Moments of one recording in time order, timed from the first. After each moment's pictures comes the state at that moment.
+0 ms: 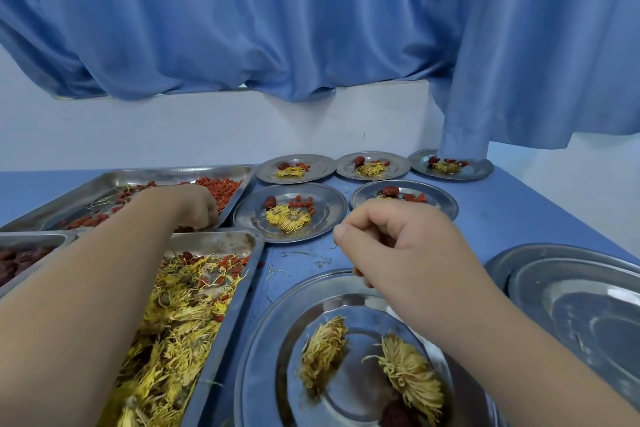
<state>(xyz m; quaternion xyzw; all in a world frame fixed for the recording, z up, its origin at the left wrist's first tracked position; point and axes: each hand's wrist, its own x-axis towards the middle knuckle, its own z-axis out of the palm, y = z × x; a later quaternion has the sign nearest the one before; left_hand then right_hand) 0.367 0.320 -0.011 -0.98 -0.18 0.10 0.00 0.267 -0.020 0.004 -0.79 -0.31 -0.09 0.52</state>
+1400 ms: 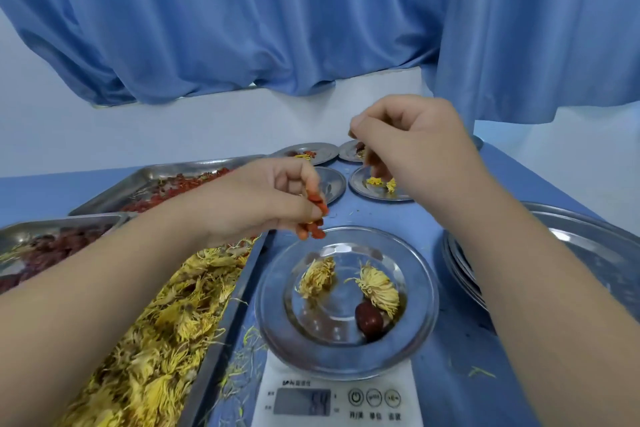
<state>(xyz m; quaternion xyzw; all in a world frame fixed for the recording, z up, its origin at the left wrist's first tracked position) 0.209 0.140 0.051 -0.80 0.12 0.08 -0.58 0.263 -0.050 0.055 -0.72 -0.28 -0.17 0.61</state>
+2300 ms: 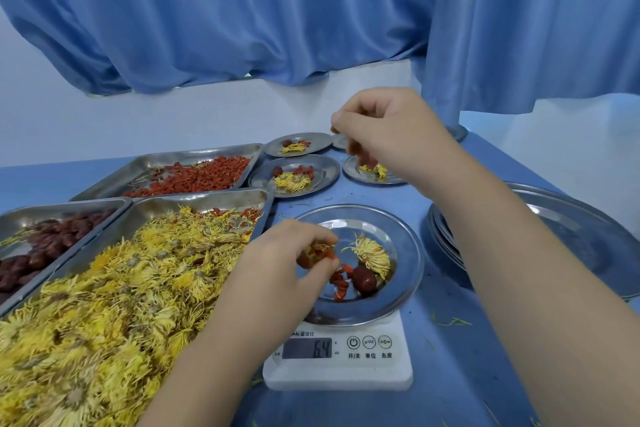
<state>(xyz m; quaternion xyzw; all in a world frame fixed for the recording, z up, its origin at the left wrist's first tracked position) 0.126 0.094 -0.029 -0.93 0.04 -0.24 -0.27 0.255 -0.045 0.057 -0.76 -0.31 -0.11 0.56</state>
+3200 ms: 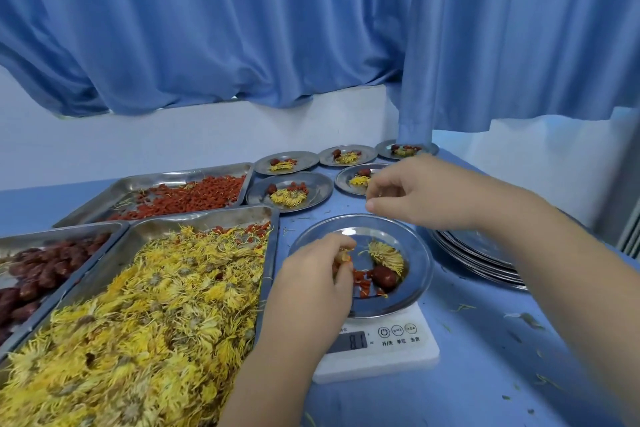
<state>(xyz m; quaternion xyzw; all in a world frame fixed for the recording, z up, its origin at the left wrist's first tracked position) 0.121 0.098 -0.038 -0.91 0.04 -0.26 -0.32 0.204 -0.066 0.056 -0.92 -0.34 -0.07 0.17</state>
